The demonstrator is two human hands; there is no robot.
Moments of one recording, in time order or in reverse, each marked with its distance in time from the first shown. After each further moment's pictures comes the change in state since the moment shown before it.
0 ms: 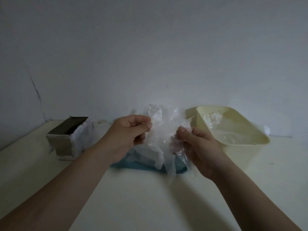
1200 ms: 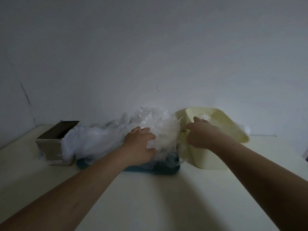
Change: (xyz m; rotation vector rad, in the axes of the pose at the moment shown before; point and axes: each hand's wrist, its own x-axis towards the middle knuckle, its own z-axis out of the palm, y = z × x) left_hand 0.039 -0.048 0.033 1.310 -0.199 0.226; right_hand 0.038 -0.056 -0.029 -1.835 0.047 0.259
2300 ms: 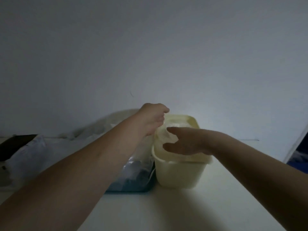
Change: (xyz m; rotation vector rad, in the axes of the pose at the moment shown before) left_hand 0.136 0.131 -0.046 -1.274 0.031 -0.380; right_hand 0.008 0.044 -0.032 0.218 -0.203 -0.177
